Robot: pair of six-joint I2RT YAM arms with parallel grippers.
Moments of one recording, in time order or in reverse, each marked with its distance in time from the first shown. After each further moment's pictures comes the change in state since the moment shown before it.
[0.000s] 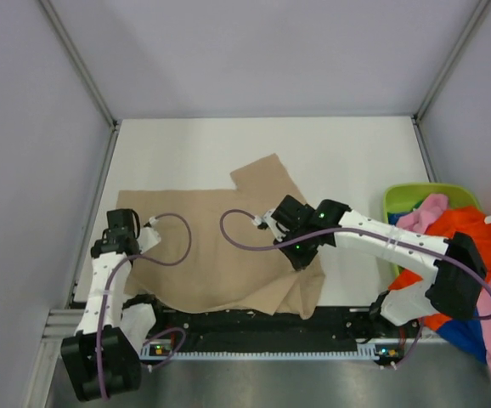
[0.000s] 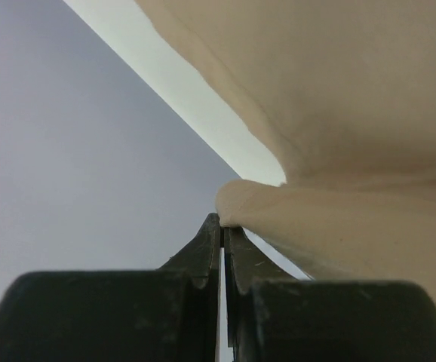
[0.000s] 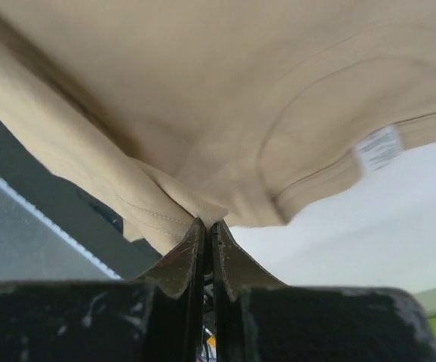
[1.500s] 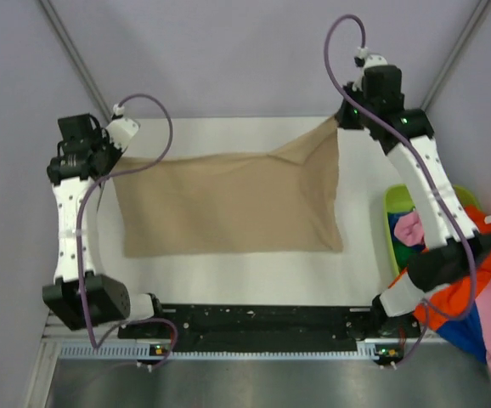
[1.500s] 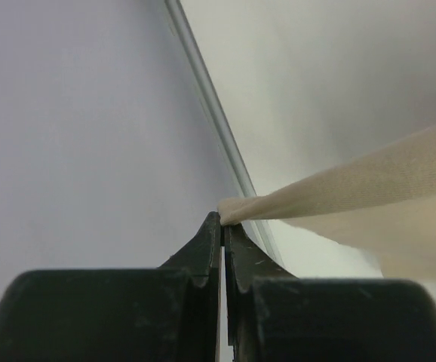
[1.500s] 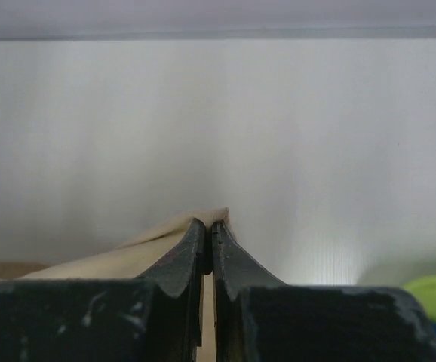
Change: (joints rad) left arm 0.052 0.349 0.893 -0.106 0.502 -0.276; right arm -0.678 0.043 0.655 0.178 0.189 0.183
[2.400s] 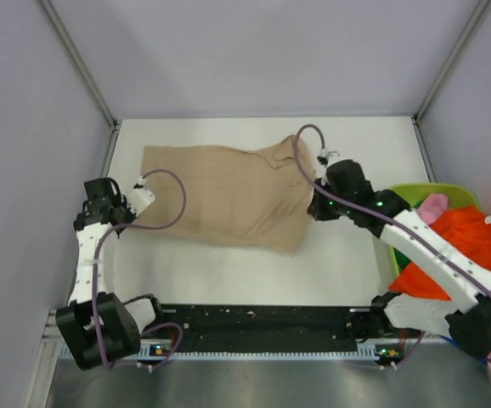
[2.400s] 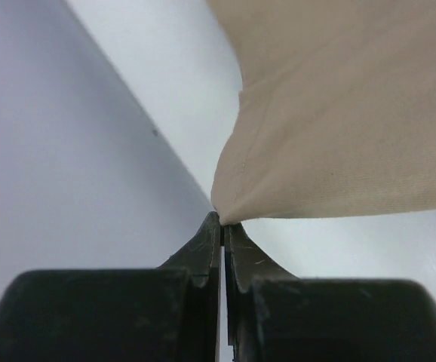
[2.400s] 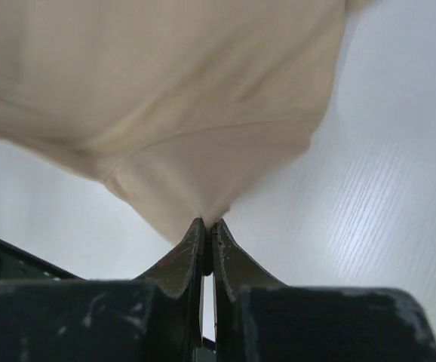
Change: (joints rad) left arm 0.054 -0.104 -0.654 0.243 -0.114 0.222; right arm 0.305 -0.230 -0.782 0.171 -0.070 0.195
